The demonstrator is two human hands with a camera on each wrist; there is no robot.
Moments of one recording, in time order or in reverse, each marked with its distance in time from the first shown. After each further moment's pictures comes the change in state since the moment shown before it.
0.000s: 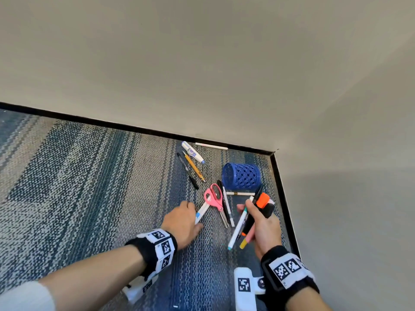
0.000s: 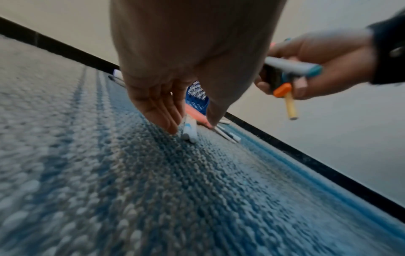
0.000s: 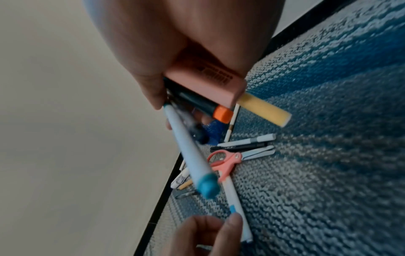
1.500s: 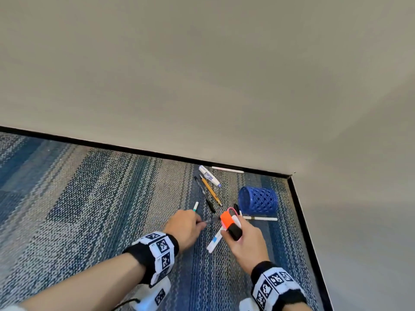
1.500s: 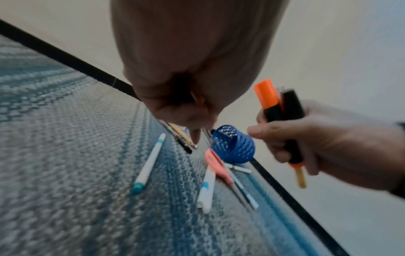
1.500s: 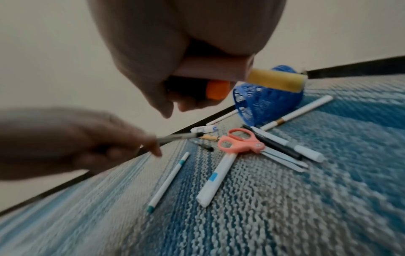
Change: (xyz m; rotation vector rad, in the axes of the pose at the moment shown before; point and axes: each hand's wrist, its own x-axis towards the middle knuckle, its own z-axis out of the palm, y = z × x) left_hand 0.006 -0.033 -0.053 -0.169 0.048 -0.034; right_hand 0.004 0.017 0.046 -1.004 -0.224 -0.561
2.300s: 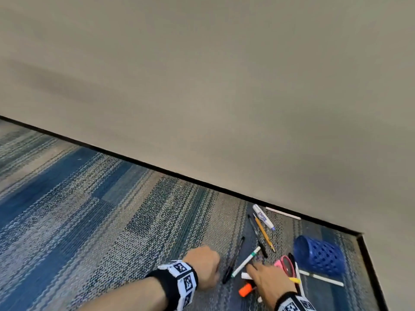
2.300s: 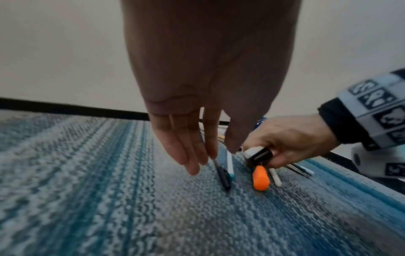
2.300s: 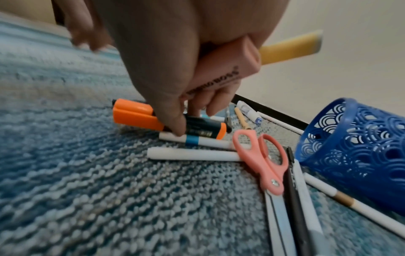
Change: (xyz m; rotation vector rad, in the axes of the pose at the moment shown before) left_hand -0.058 -0.041 -0.053 0.370 -0.129 -0.072; right_hand 0.046 -0.043 0.040 -0.797 -0.466 -0.642
